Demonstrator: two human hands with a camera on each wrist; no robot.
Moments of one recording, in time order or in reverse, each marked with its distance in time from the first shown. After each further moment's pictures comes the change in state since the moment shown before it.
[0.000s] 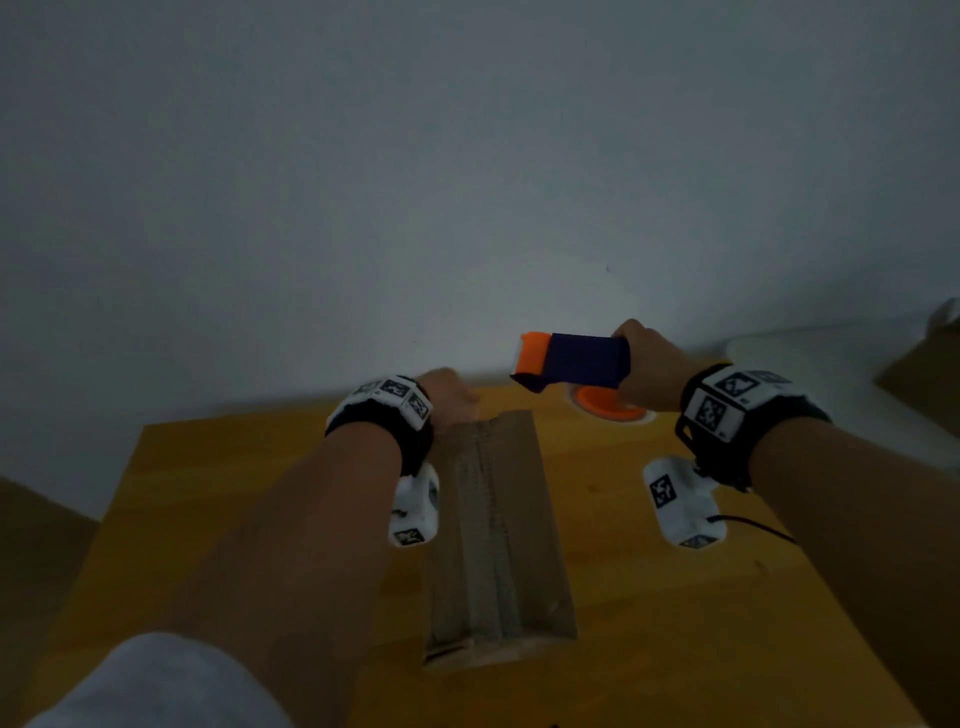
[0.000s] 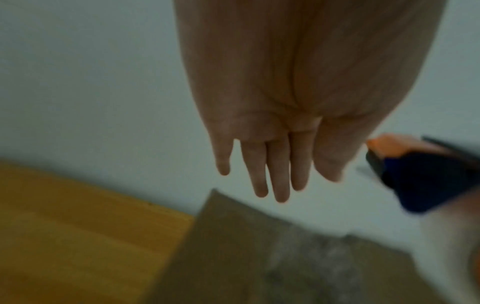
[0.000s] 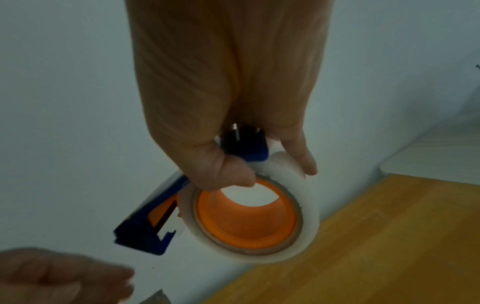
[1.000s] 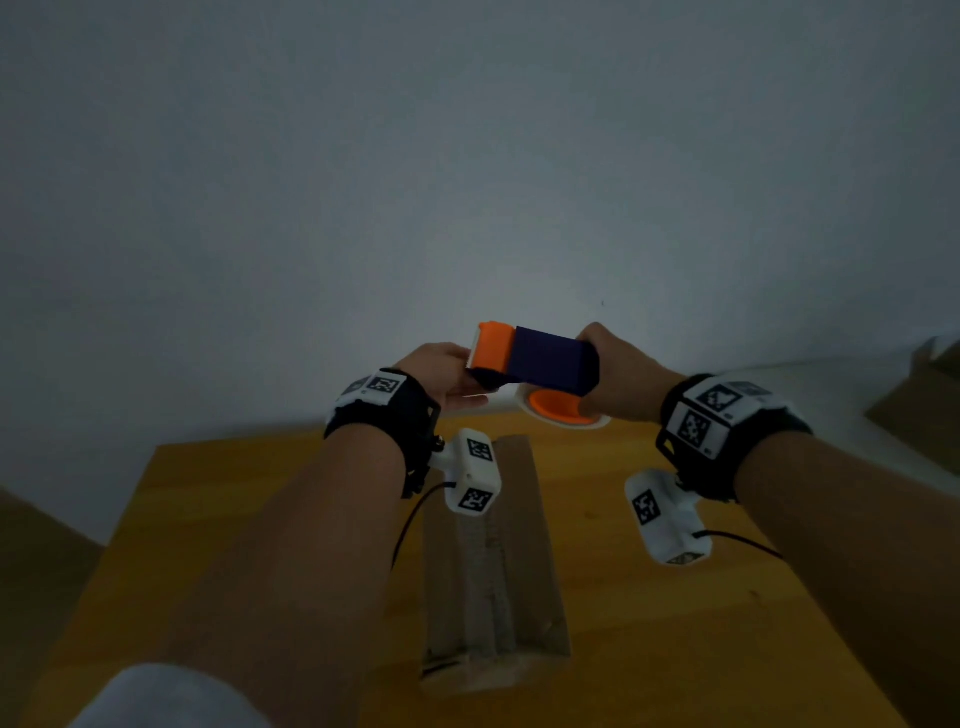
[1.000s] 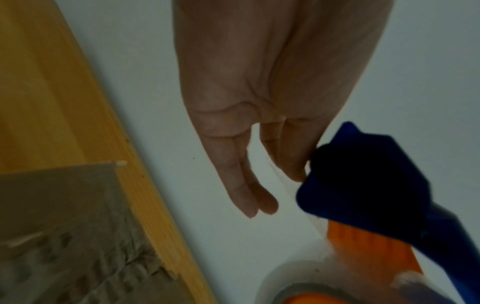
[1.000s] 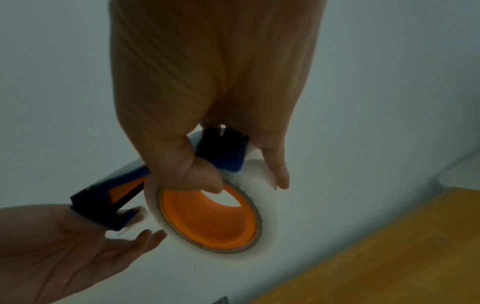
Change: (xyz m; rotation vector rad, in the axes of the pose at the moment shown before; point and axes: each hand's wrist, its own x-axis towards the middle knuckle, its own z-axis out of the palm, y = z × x) left_hand -0.032 0.024 -0.030 -1.254 0.219 -0.046; right_hand -0.030 -0.046 -0.022 0.098 -0.029 -0.171
